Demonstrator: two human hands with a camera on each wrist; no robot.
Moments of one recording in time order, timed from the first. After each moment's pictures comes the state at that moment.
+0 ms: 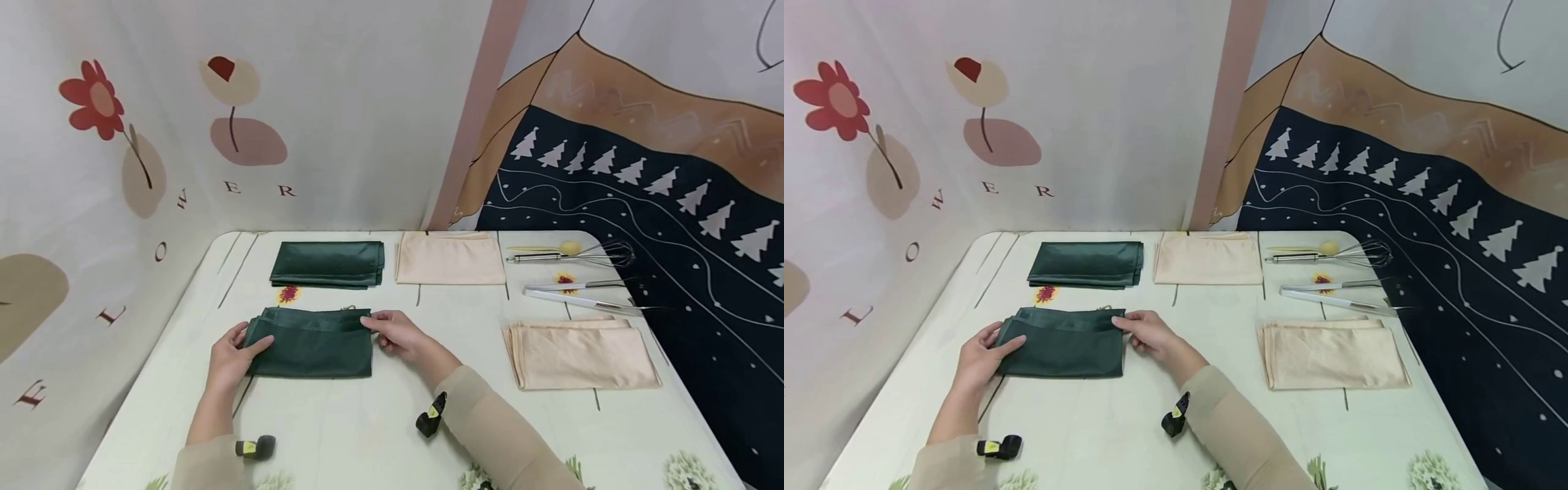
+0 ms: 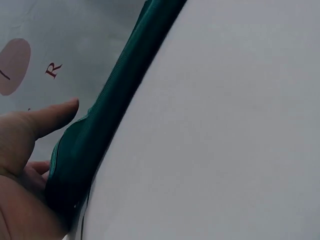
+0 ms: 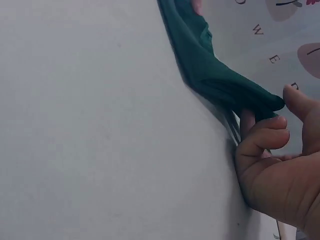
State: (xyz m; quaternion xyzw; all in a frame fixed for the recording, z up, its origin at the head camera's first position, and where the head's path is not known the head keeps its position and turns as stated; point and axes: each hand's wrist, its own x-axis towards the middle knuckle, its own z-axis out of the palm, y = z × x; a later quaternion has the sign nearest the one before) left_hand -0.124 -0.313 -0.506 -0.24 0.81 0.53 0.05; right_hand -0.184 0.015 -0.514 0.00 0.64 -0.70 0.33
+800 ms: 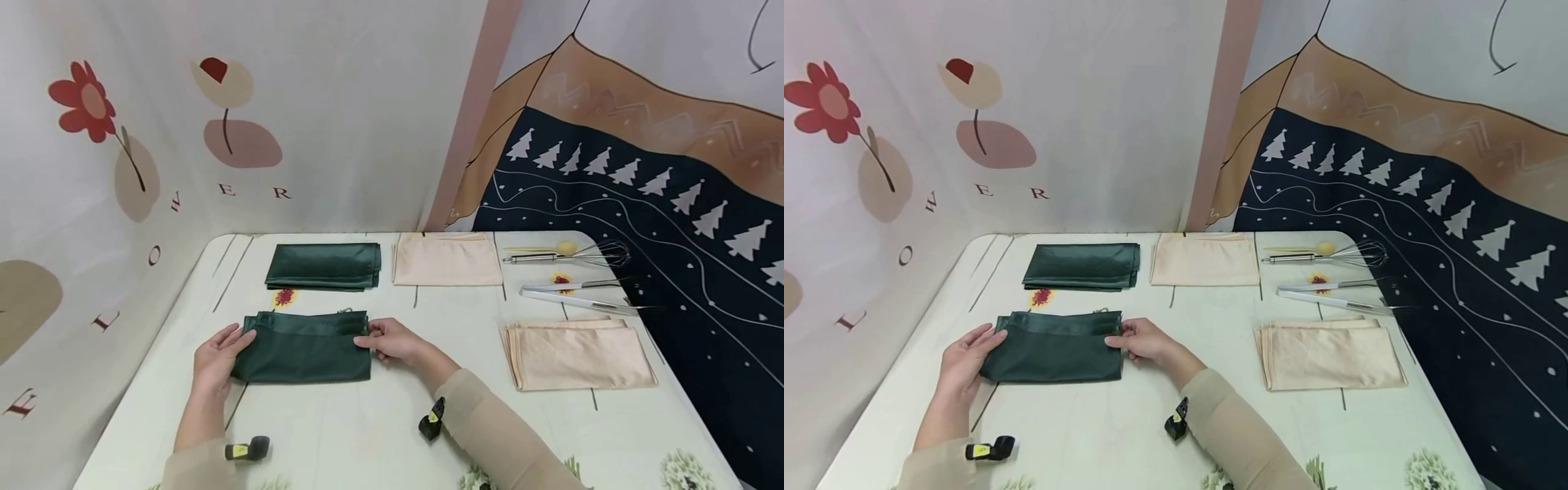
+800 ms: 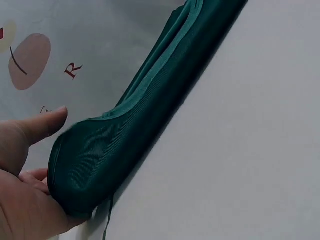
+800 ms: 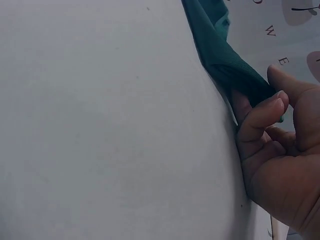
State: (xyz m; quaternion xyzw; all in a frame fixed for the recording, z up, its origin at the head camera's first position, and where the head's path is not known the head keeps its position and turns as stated) left_hand -0.125 -0.315 -0.491 -0.30 0.71 0.64 0.03; right_hand -0.178 0.019 -0.518 -0.09 0.70 -0.62 0.33
